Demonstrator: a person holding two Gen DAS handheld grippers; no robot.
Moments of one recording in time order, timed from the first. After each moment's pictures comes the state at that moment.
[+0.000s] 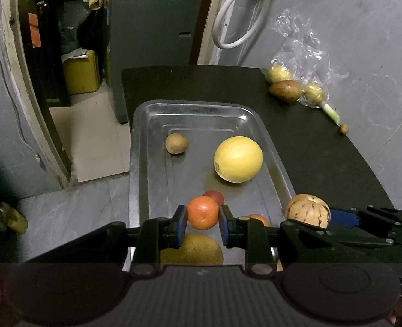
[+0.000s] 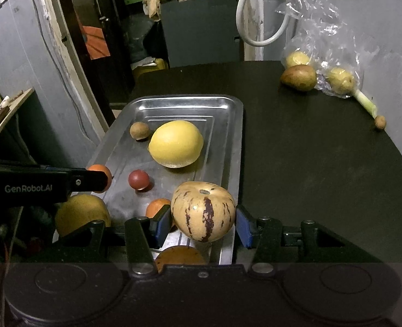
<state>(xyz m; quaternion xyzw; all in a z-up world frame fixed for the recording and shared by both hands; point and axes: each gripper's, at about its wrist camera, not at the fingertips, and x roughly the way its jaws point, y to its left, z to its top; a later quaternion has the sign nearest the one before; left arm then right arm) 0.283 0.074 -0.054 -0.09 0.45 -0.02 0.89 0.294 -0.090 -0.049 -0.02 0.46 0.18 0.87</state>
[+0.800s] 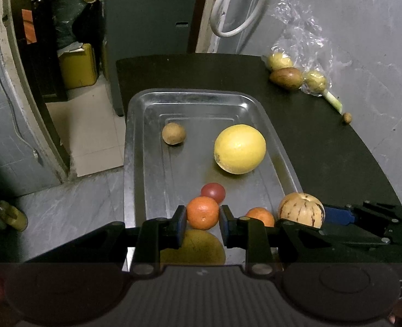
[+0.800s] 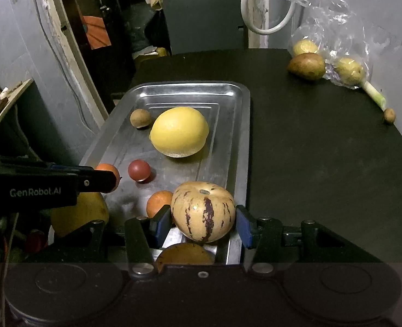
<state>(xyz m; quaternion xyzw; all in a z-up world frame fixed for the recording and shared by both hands) 0.294 0.069 -0.066 -0.08 0.47 -0.03 0.88 0.302 -0.083 -0.062 -0.03 0.48 0.18 0.86</state>
